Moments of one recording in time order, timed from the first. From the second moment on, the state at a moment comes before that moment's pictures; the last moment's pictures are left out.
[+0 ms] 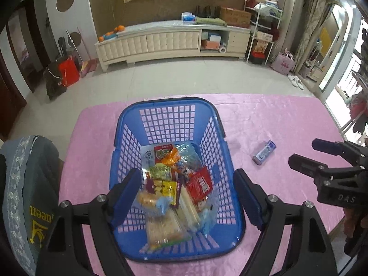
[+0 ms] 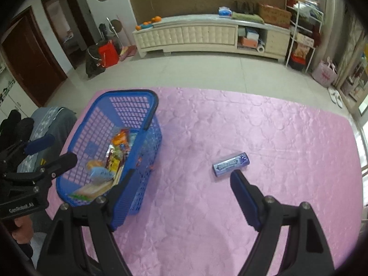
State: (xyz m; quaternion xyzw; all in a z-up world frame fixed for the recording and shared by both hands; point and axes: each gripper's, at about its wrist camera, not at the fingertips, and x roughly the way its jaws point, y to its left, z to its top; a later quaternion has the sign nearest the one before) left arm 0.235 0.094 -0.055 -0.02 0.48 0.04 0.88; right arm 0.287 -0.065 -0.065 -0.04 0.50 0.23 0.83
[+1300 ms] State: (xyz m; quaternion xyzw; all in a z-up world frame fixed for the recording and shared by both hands) left arm 0.319 0.125 -0.132 -0.06 0.55 0.03 0.84; right arm 0.378 -0.069 -0.211 -0.03 0.63 0.11 0.77
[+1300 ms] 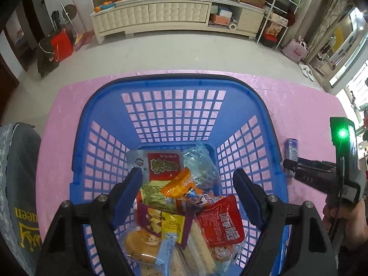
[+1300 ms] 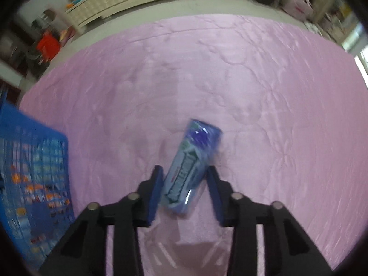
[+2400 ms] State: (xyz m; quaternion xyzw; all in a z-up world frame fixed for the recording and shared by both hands) left arm 0.188 0.181 -0.047 -0.08 0.45 0.03 0.89; right arm 0.254 0.042 -0.036 -0.12 0.48 0.26 0.83
